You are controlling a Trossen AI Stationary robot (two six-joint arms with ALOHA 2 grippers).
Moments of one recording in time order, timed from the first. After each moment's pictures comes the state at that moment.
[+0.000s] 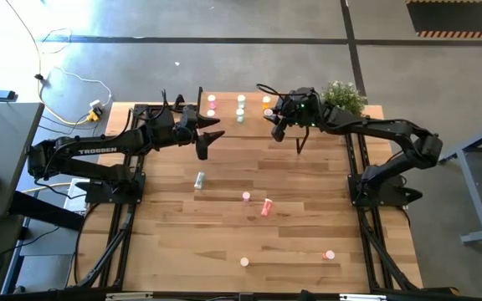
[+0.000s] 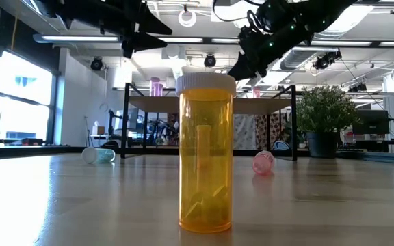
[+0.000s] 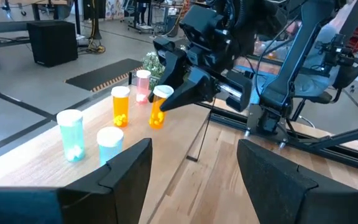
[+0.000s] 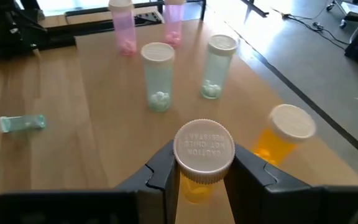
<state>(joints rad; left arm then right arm) 0.45 1.09 0.69 0.25 -0.01 -0.15 -0.53 1.42 0.98 -0.03 -0.08 -0.12</state>
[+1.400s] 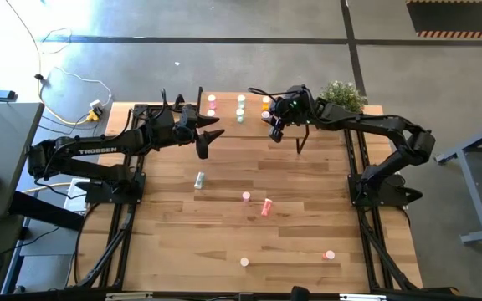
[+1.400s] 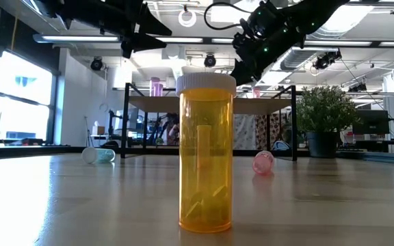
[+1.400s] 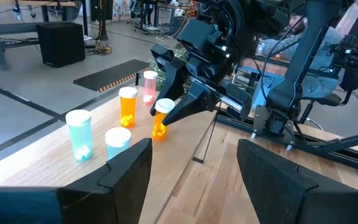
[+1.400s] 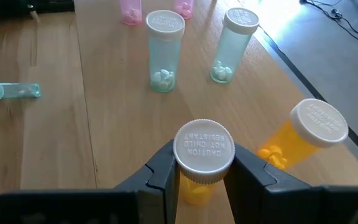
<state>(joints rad) 0.45 1.09 0.69 0.25 -0.04 -0.15 -0.54 1.50 1.06 -0.14 -0.11 -0.22</state>
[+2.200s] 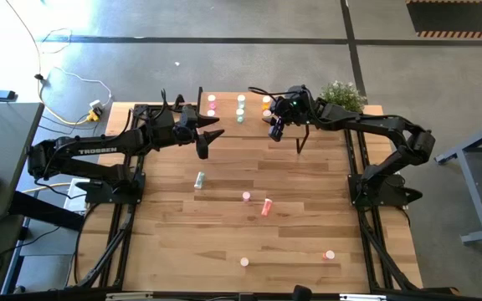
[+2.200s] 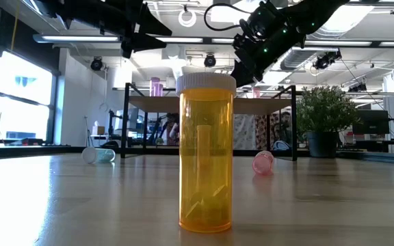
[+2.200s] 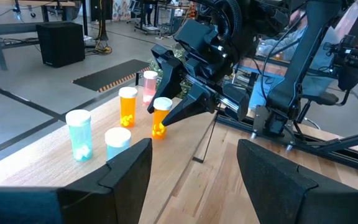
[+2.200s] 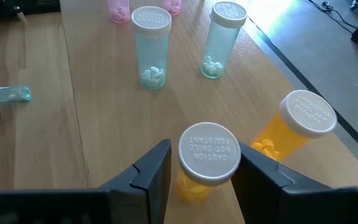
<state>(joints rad) 0.45 1.09 0.69 0.25 -0.04 -0.15 -0.54 1.50 1.06 -0.14 -0.08 -0.18</state>
